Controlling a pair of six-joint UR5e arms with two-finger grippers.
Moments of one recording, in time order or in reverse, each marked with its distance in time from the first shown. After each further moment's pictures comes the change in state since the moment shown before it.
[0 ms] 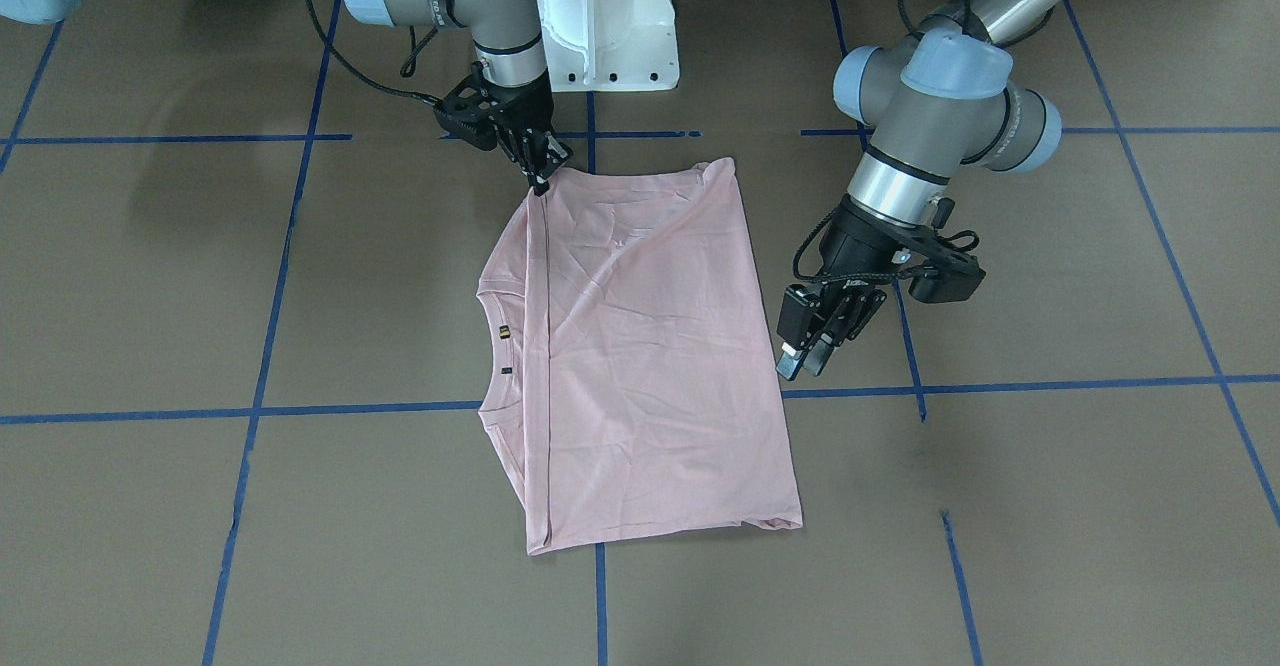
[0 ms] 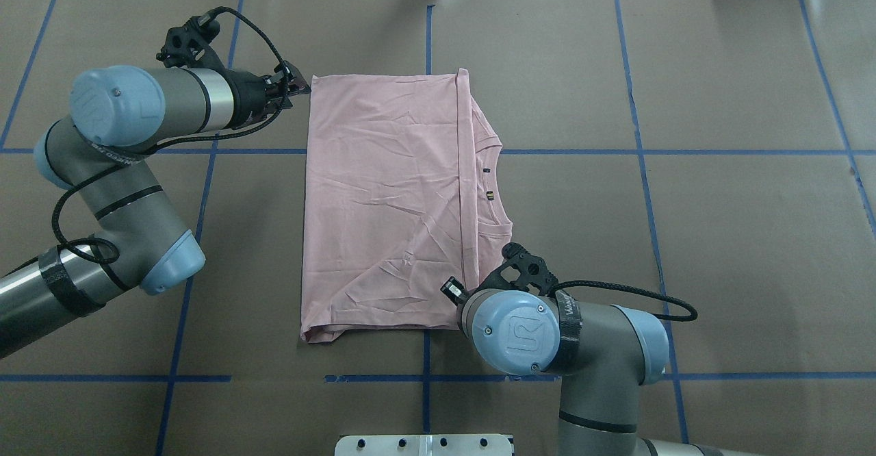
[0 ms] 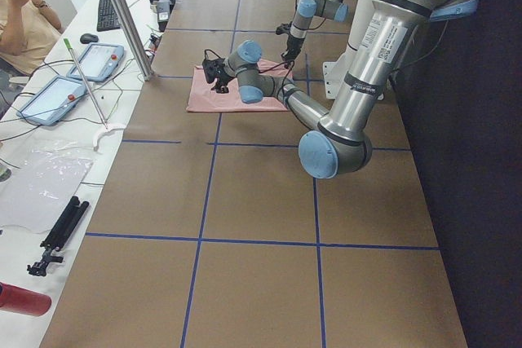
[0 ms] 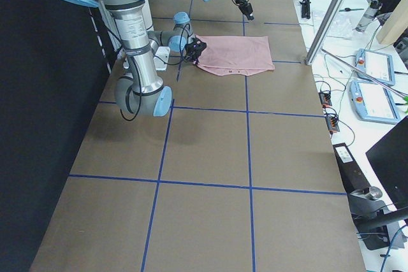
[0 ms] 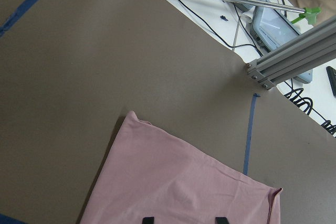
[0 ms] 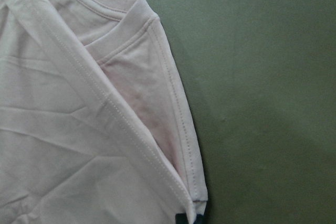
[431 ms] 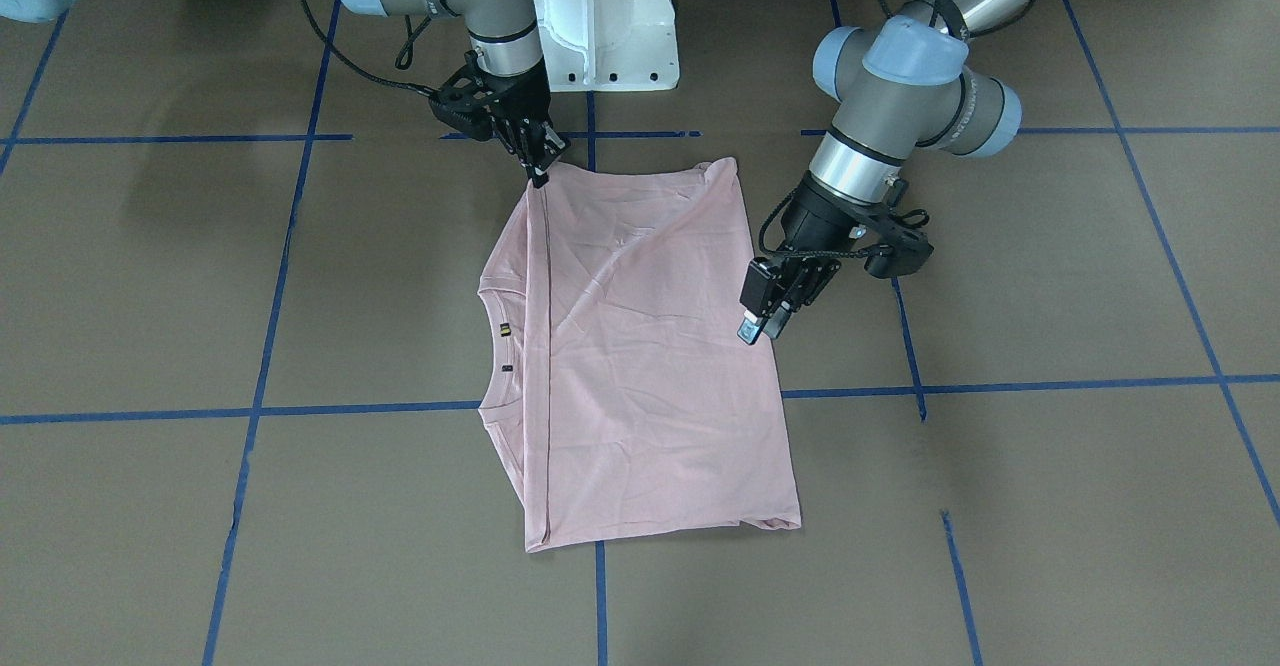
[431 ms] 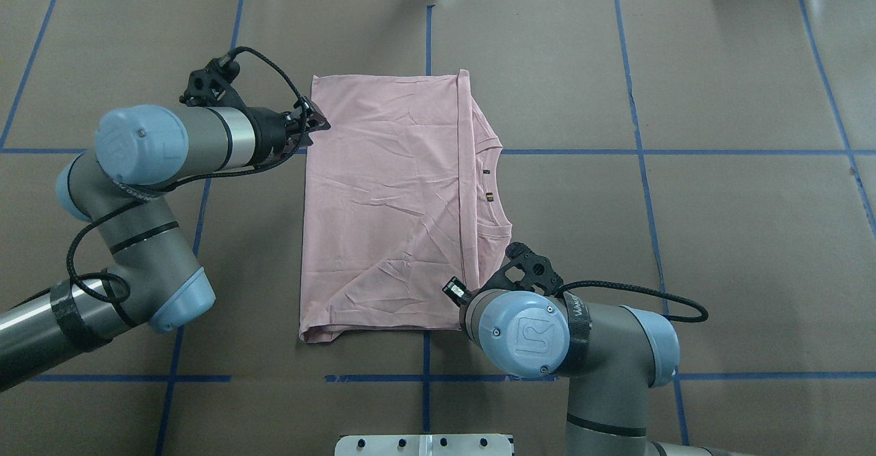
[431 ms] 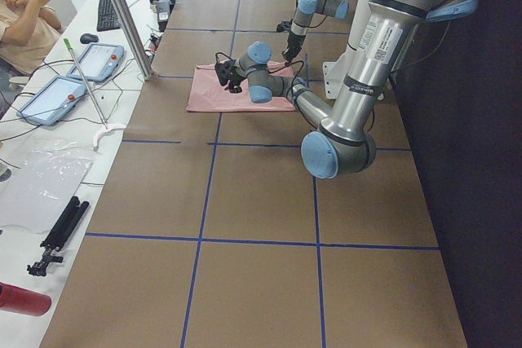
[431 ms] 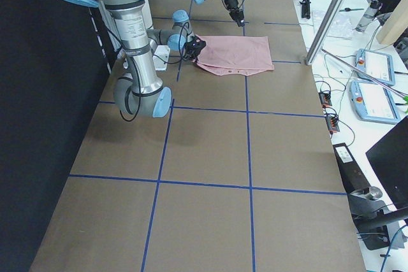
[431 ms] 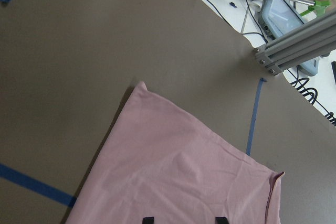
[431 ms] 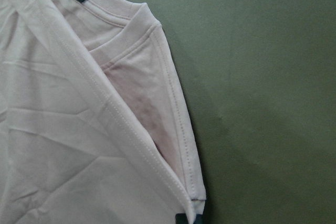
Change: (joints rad) left arm 0.112 0.037 -0.087 0.069 0.010 -0.144; right arm -0.002 -0.014 0.037 -0.008 0.001 0.000
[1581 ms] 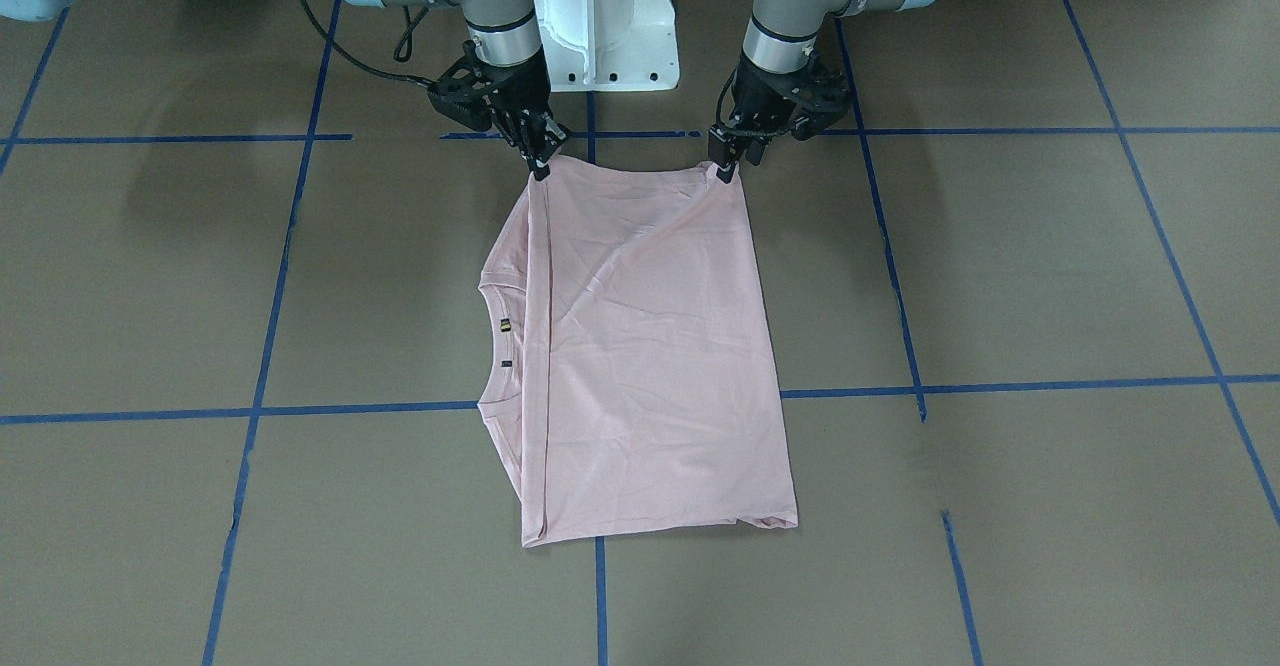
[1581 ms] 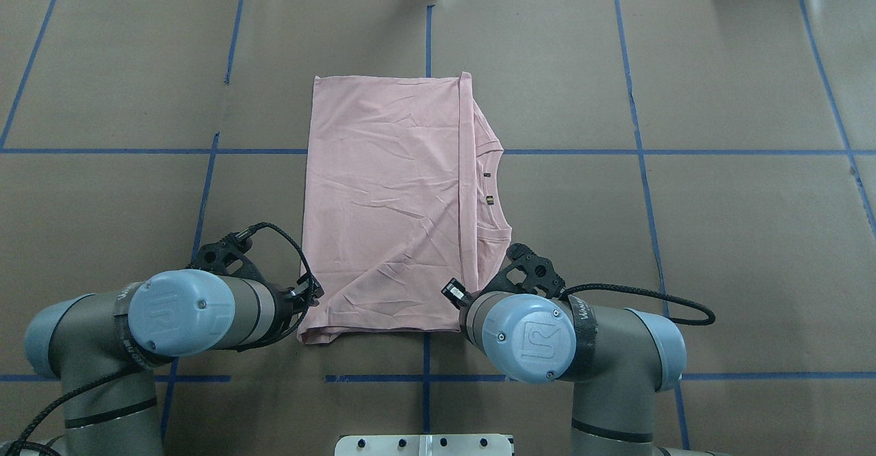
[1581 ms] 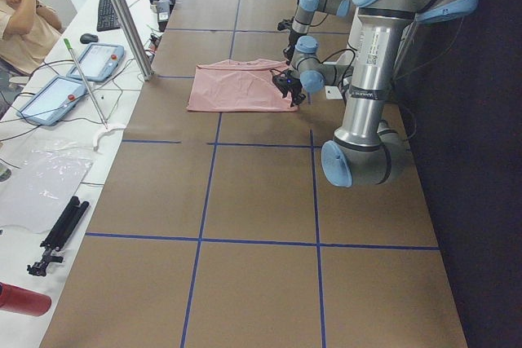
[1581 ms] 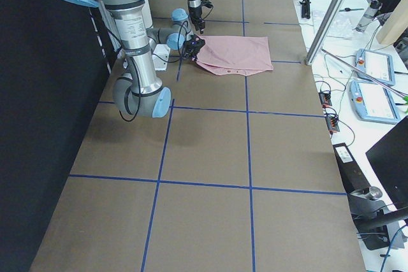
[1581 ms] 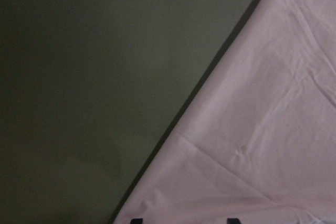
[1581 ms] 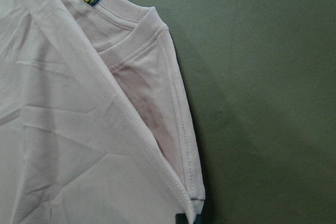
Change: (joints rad) left arm 0.317 0.151 -0.311 0.524 0.003 -0.216; right arm -0.004 -0.005 0.023 -0.002 -0.003 0.002
